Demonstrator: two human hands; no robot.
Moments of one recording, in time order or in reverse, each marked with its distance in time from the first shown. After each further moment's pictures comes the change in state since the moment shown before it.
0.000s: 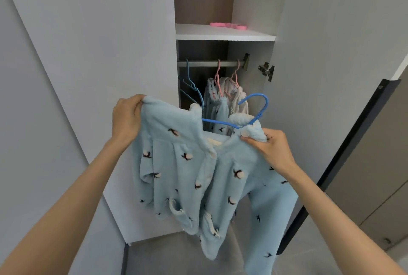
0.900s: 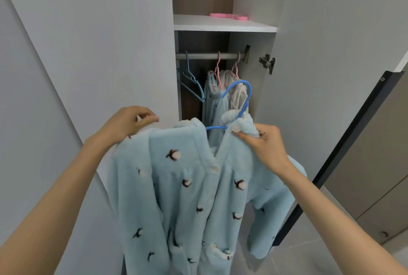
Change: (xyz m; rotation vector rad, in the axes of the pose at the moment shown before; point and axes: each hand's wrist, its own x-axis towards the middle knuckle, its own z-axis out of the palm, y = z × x) left_hand -0.019 0.011 -0.027 0.004 -0.543 0.002; right_hand -0.010 -0.012 0.011 -0.085 0.017 -0.074
